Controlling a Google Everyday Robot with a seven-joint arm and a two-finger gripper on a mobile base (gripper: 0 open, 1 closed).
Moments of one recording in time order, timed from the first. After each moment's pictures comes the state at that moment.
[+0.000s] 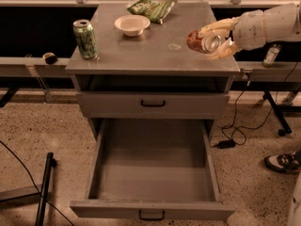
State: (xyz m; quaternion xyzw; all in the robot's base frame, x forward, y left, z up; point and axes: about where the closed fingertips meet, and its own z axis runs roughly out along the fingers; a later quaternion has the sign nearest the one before) arm 0.688 -0.185 0.929 -0.84 0.13 -0.12 0.52
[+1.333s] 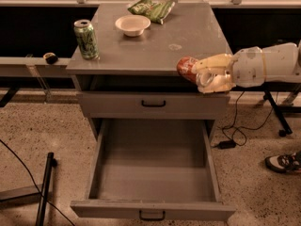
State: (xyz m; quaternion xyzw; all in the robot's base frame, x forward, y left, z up) arm 0.587 -0.155 0.884 -0.83 0.04 -0.13 0.54
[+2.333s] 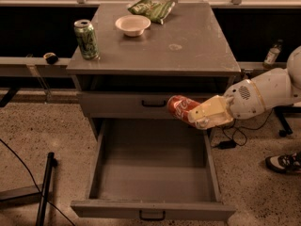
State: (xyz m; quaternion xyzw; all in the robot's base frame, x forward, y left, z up) arm 0.489 -0.139 0.815 -0.87 -0.14 -0.09 0.46
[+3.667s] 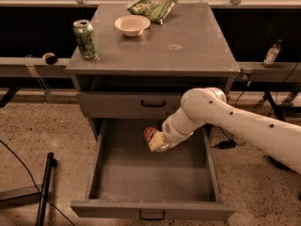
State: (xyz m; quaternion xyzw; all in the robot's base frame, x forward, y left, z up) arm 0.552 -0.045 0.607 -0.96 -0.18 -0.09 0.21
